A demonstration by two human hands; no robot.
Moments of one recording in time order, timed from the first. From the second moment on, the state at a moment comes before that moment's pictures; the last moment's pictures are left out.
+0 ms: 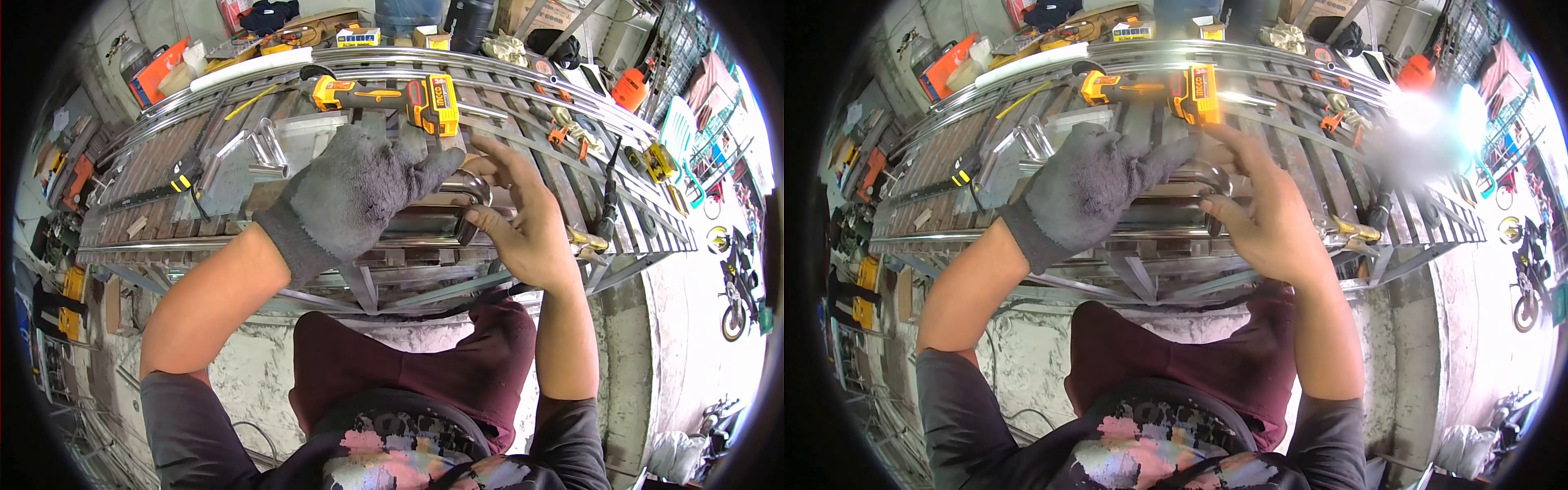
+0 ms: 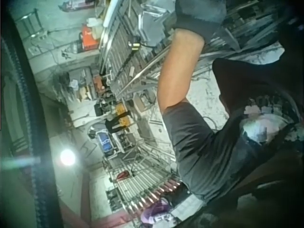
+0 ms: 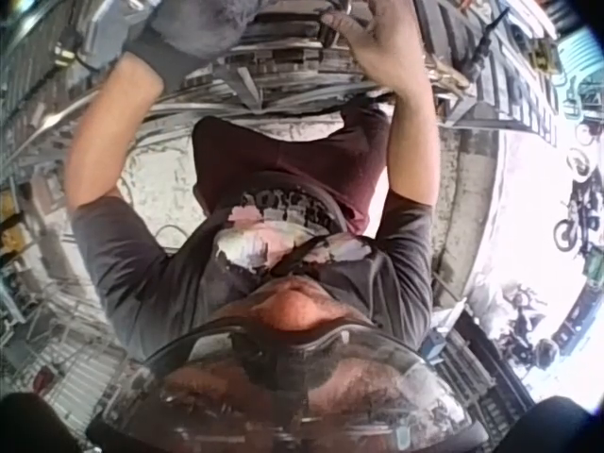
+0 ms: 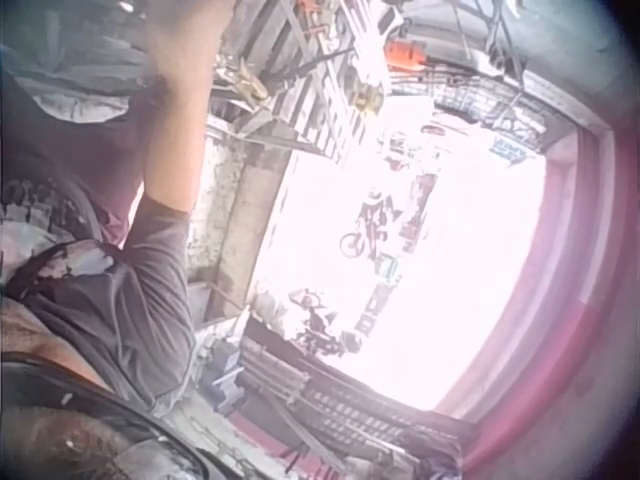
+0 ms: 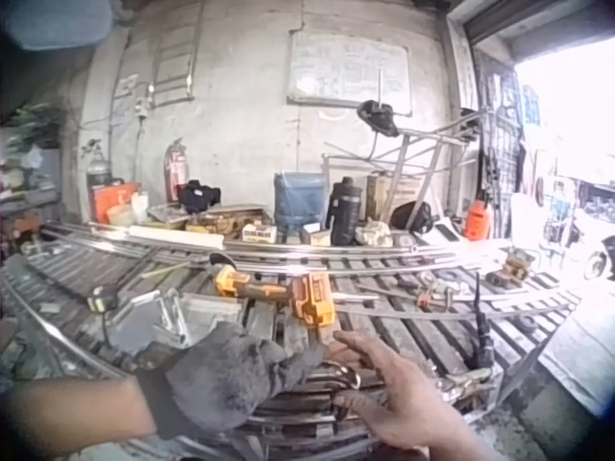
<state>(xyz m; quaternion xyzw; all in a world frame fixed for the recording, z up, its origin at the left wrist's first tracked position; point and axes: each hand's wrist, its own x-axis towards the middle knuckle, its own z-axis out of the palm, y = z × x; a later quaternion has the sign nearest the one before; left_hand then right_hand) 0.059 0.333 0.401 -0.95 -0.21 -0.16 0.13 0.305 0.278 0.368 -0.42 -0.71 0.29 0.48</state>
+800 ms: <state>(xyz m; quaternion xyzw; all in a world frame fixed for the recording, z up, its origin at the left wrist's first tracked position) 0.007 0.301 0.403 -0.84 -0.31 -0.40 0.20 0.272 0.274 0.337 -0.50 -0.69 0.16 0.50</state>
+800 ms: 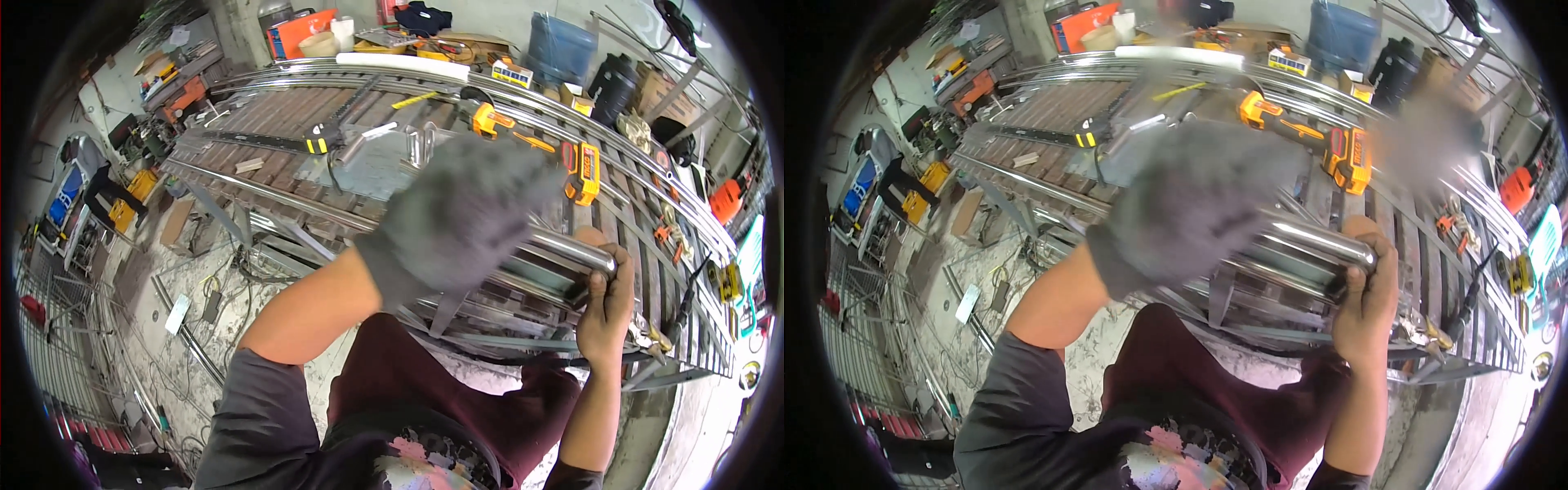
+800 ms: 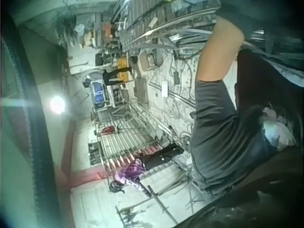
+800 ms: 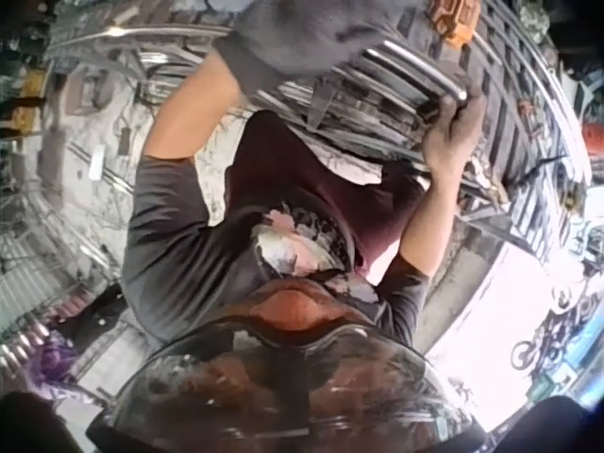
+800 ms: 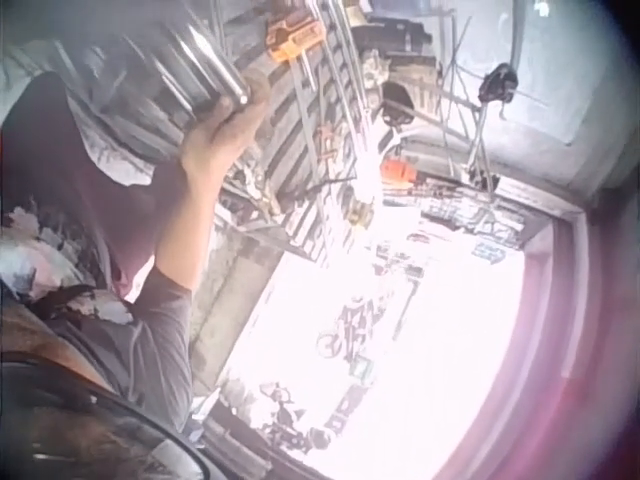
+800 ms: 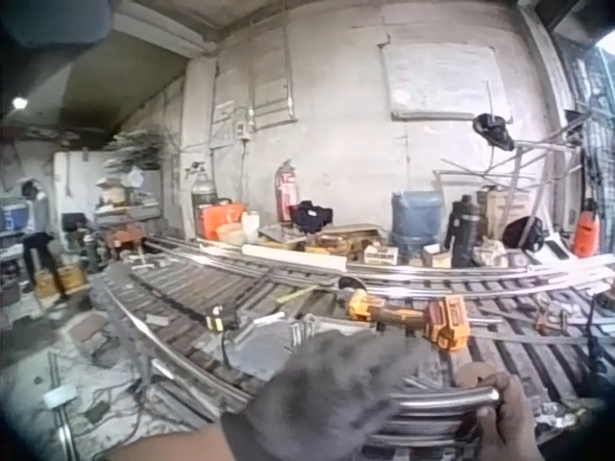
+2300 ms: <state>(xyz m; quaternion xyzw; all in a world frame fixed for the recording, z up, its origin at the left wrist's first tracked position) -0.077 0.292 0.365 -0.86 -0.33 -0.36 0.13 0.278 0.287 0.313 -0.50 -0.69 0.11 0.51</state>
